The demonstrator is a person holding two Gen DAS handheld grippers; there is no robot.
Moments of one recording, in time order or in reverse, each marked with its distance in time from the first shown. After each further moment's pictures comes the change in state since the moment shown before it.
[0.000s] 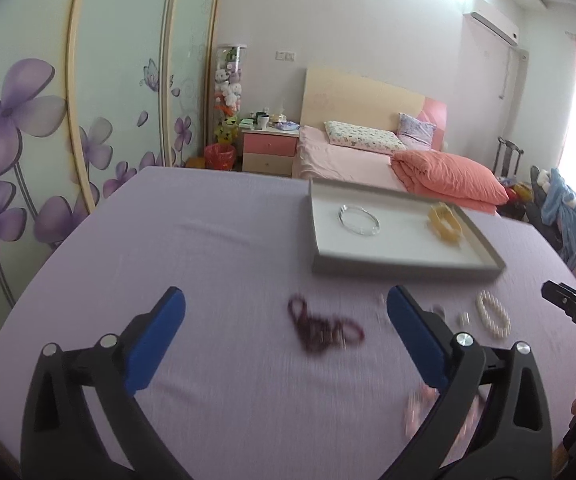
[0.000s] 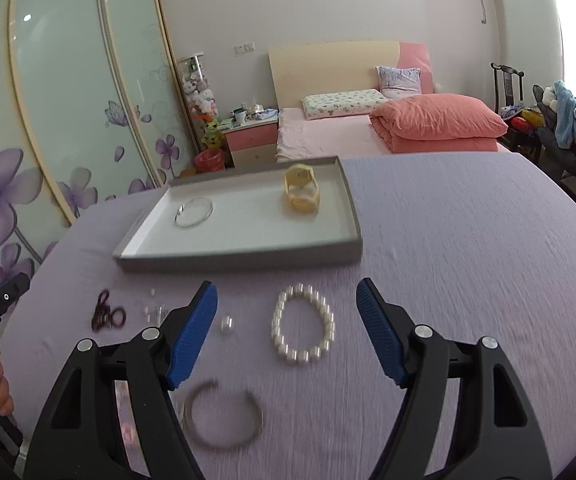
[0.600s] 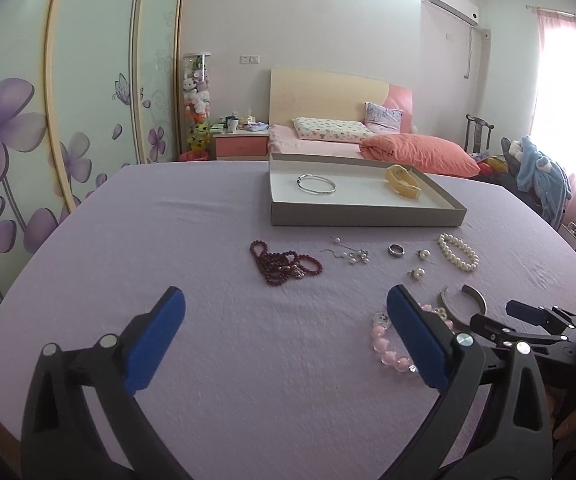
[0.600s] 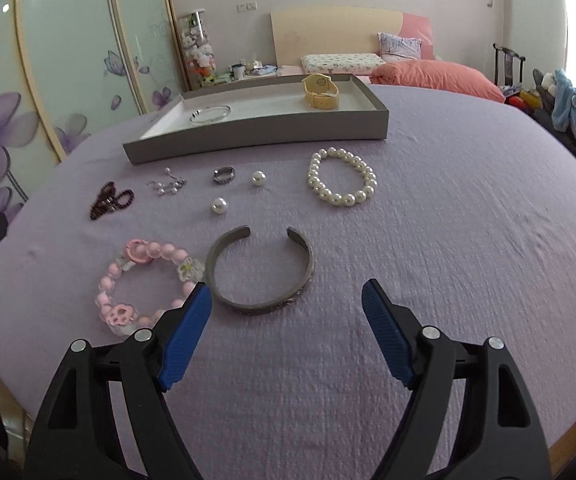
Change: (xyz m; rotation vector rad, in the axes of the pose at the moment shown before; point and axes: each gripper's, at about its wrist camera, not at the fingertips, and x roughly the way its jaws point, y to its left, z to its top) left arm -0.031 -0.027 -0.052 0.102 -0.011 -0.074; right arm 0.004 0.039 -0.090 -0.048 0.125 -0.055
